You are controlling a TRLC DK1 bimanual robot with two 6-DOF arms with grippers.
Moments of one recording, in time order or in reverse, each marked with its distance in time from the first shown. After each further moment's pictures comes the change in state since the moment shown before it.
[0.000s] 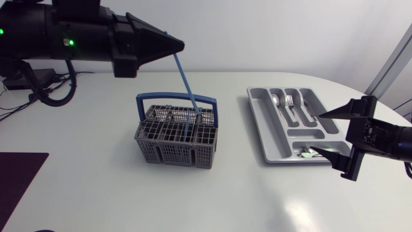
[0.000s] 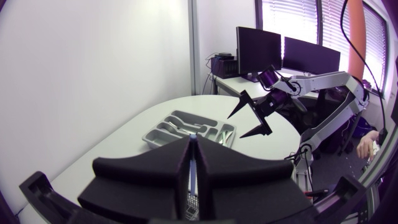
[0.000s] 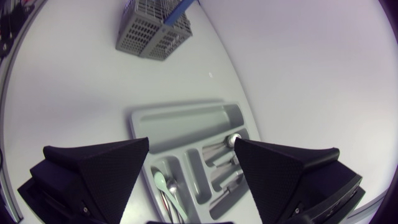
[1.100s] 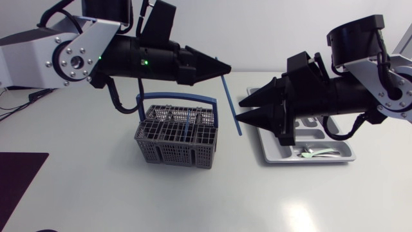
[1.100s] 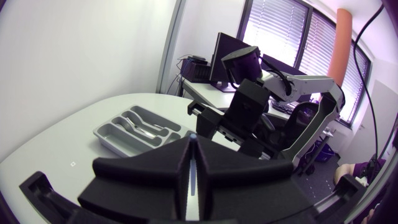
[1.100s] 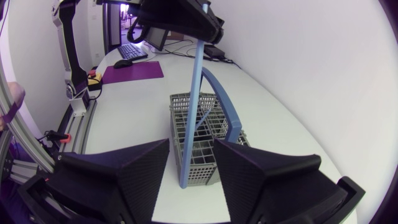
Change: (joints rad) left arm -0.098 0.268 0.000 0.290 0.147 -0.258; right arm 0.552 0.248 0.321 0.031 -0.180 0.805
